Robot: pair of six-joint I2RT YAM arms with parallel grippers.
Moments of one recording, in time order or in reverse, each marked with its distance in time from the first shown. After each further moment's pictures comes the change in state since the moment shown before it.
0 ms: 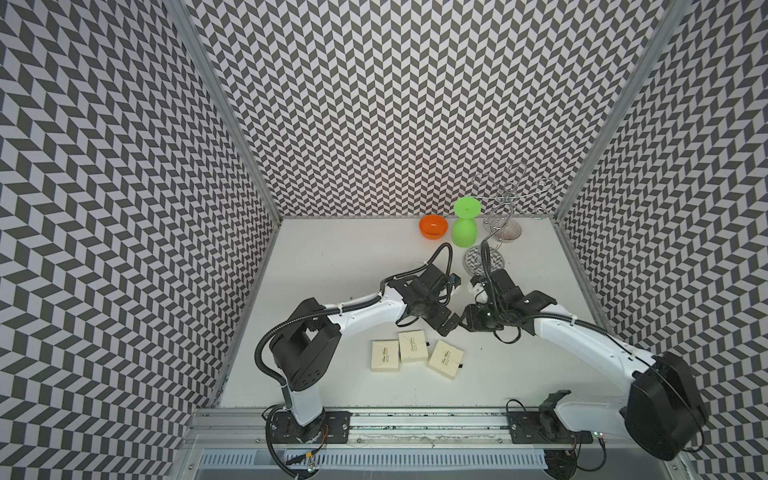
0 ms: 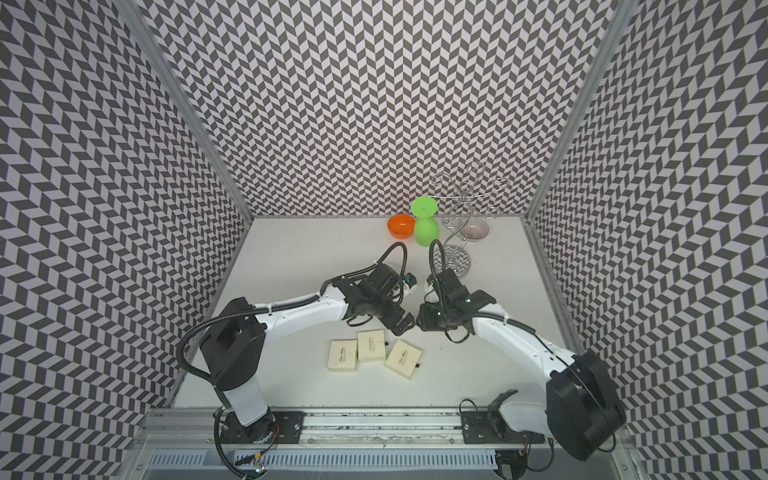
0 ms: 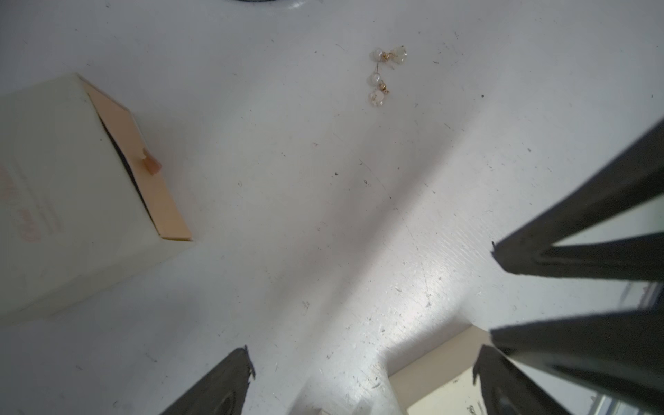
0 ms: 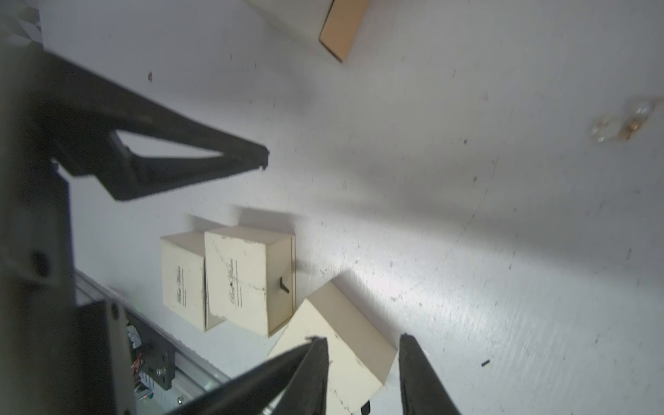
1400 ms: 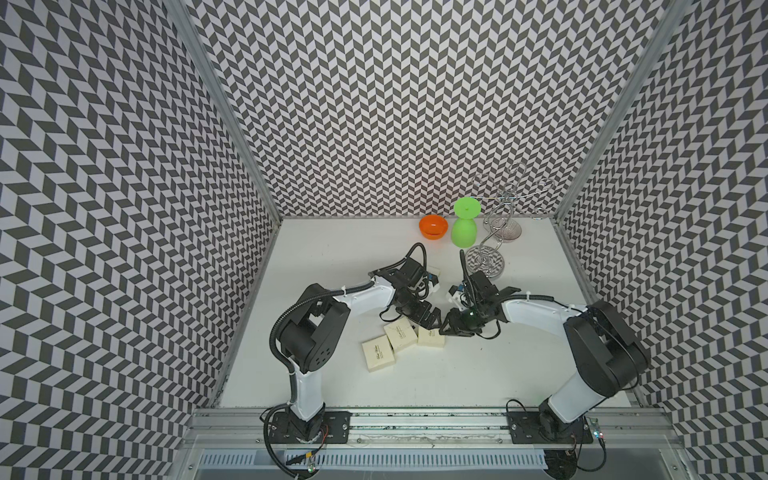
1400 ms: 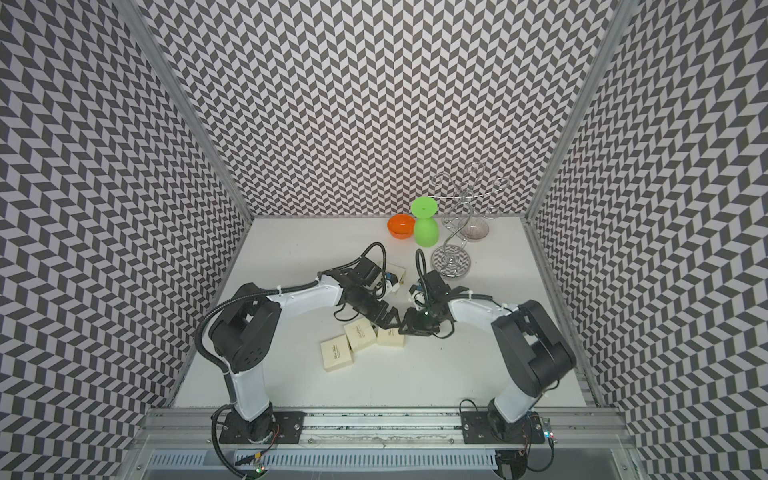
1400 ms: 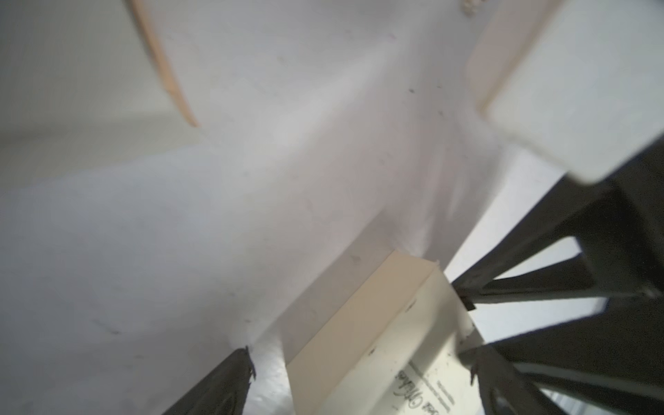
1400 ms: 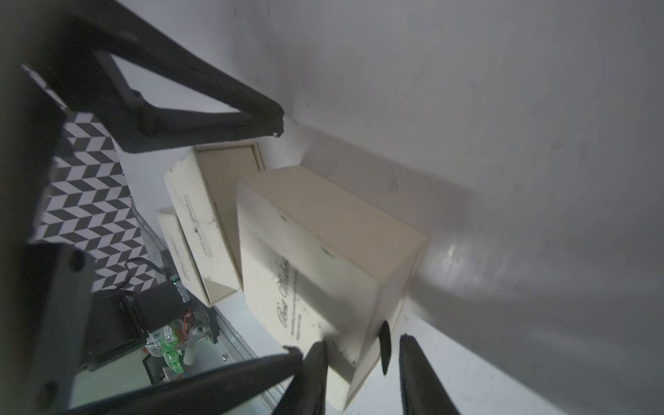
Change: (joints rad) left arm 0.185 0.111 -0.018 -0.051 0.232 -0.036; right arm -0.059 0.402 0.057 0.264 -0.269 -0.025
